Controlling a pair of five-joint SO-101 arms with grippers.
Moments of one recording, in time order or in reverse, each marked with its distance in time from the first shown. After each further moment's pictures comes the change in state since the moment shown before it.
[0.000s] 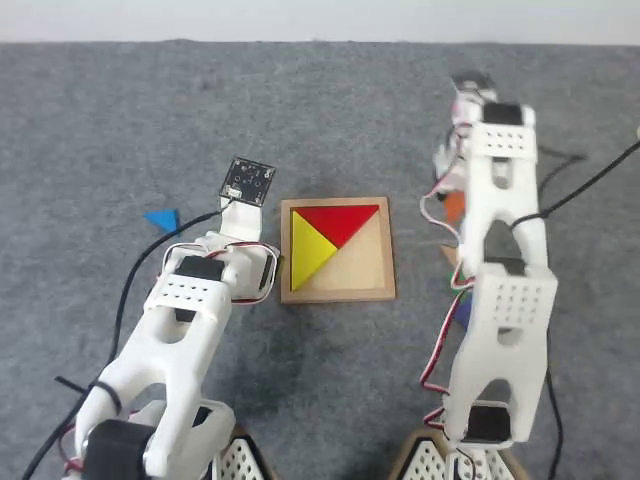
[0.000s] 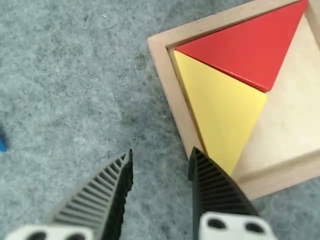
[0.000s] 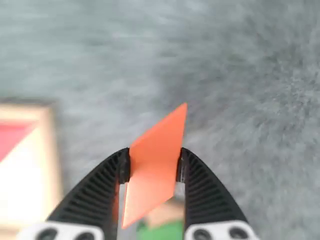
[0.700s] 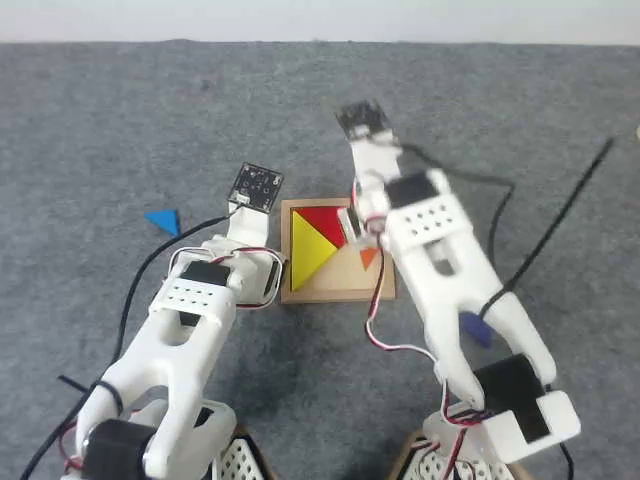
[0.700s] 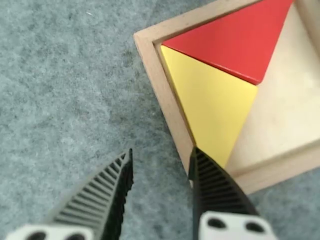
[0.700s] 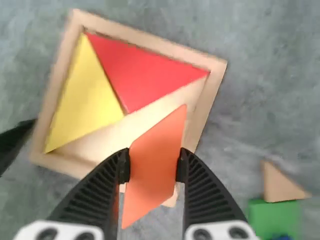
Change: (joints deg) left arm 1.8 0.0 1.8 -1.3 -0.1; right arm -21.5 -42.7 66.1 -32.7 -11.6
